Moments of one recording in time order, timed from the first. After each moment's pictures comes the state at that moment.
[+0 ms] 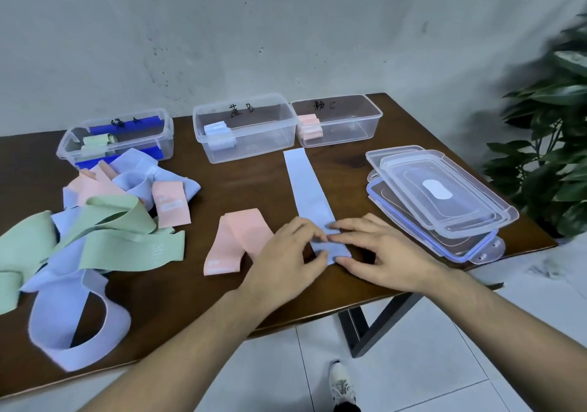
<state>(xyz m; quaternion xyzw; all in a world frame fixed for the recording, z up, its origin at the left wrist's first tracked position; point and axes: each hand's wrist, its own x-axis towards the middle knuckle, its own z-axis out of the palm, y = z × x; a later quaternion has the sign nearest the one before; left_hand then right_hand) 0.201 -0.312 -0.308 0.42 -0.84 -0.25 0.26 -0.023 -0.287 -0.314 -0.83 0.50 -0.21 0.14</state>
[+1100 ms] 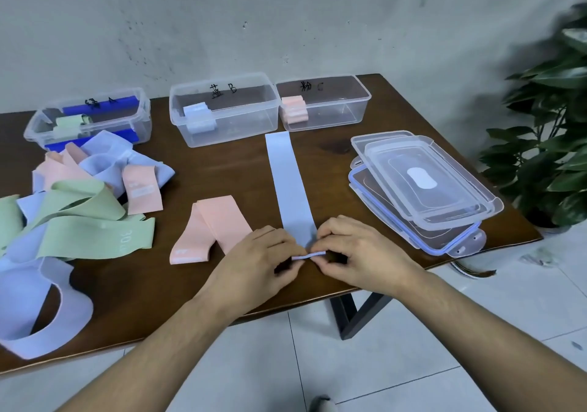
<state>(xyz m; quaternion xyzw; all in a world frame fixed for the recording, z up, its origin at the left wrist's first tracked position) 0.205 -0.297 -0.319 0.31 -0.91 -0.10 0.27 -0.022 -0.278 -0.324 -0.87 0.40 -0.28 0.08</state>
